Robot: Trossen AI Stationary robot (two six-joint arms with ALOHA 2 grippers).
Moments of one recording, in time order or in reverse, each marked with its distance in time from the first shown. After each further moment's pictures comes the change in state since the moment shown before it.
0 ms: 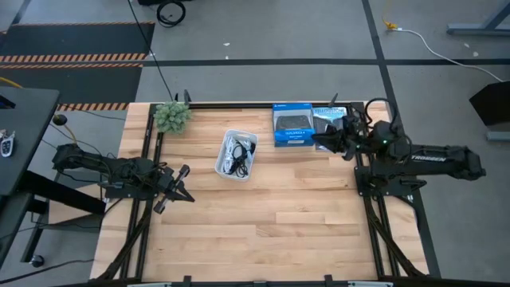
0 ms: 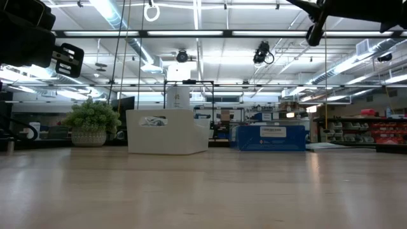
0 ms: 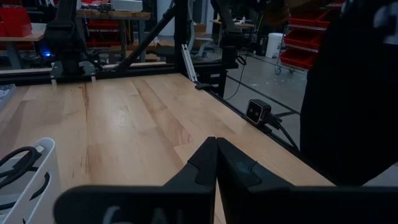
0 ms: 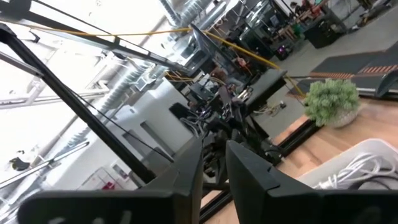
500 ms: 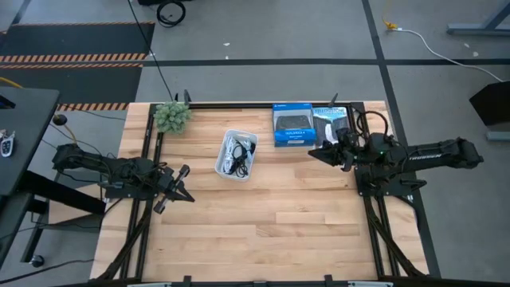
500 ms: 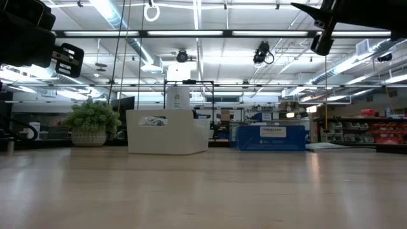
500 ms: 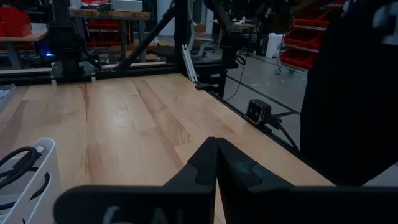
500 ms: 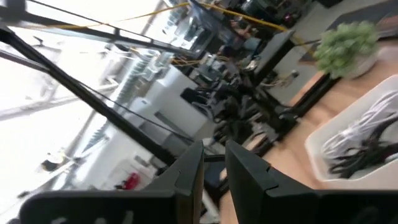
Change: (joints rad) left arm 0.000 0.000 0.000 0.000 0.000 0.000; right arm 0.194 0.001 -0.098 0.049 0.124 0.096
